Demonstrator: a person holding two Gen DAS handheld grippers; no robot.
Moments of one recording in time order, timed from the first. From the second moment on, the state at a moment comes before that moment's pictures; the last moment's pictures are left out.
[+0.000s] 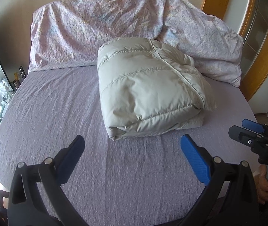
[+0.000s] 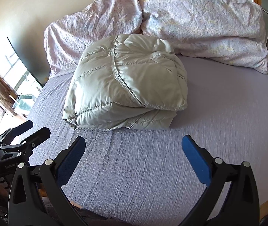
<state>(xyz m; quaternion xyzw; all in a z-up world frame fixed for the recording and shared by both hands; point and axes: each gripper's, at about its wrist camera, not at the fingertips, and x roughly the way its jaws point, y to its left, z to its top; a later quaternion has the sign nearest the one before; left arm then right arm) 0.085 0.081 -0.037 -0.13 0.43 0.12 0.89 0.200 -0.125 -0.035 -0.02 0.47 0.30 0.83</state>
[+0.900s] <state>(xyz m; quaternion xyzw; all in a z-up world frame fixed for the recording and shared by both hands) 0.084 0.081 -0.044 -0.14 0.43 0.10 0.89 0.201 -0.127 -0.036 -0.01 0.47 0.30 0.83</state>
